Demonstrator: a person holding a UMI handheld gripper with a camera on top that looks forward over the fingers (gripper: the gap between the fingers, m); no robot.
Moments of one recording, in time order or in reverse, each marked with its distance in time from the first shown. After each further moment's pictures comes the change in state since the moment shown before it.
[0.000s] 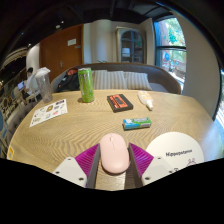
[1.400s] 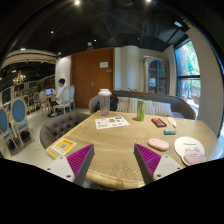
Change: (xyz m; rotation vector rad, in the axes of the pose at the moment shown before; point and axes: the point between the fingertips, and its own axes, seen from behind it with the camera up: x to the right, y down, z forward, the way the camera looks) arm -0.216 0.031 -0.243 0.287 -0.215 -0.140
